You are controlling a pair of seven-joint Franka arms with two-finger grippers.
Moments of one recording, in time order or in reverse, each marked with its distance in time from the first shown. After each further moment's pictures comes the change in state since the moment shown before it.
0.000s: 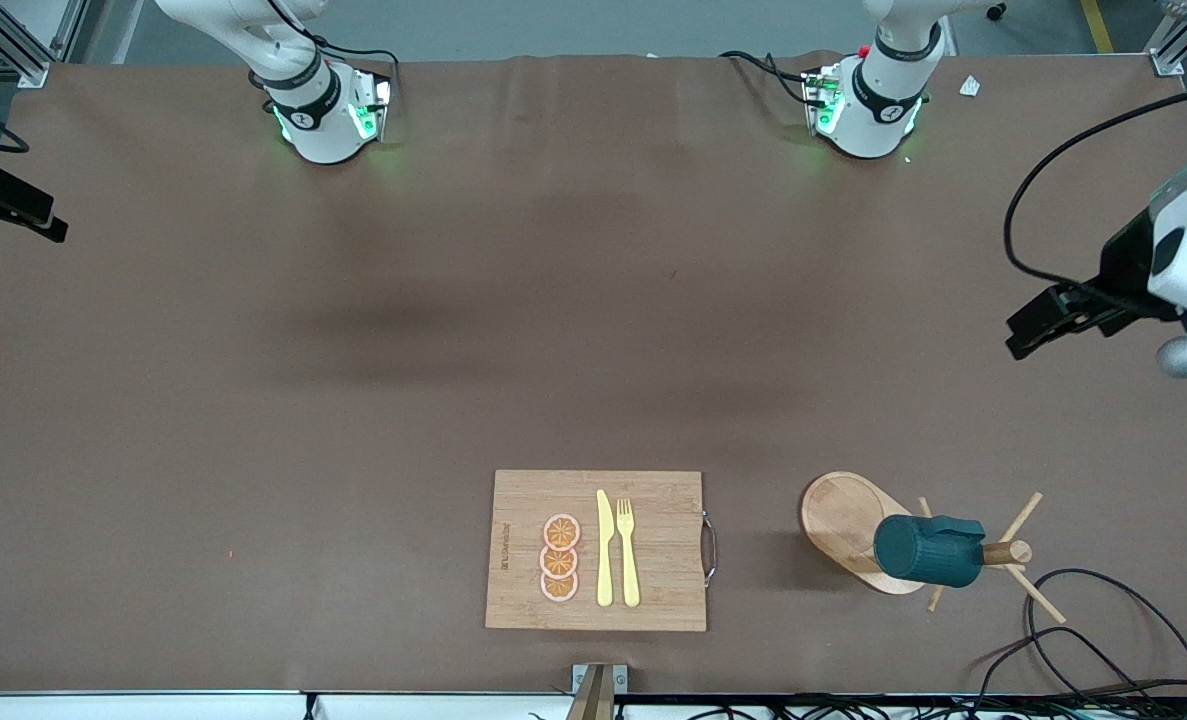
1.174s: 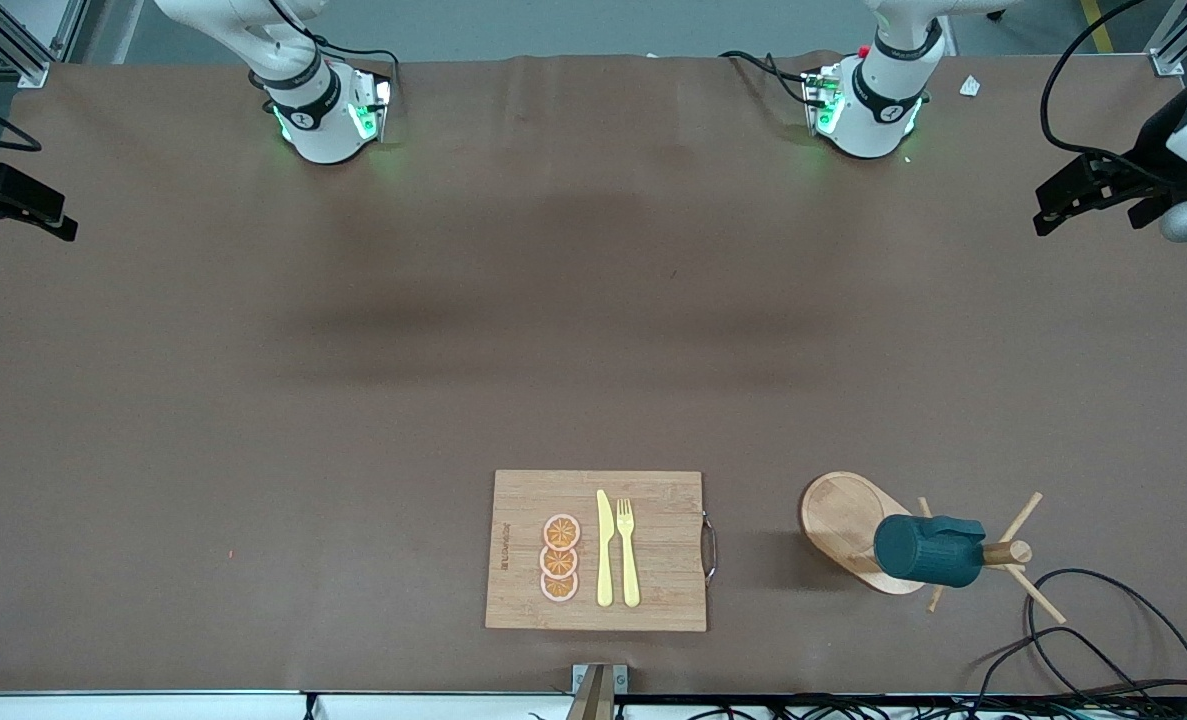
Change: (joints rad) left arm -0.155 -0.271 0.287 -0.287 -0.138 -0.090 0.287; right arm 0.016 0.000 0.005 0.000 -0.008 -0.005 -0.002
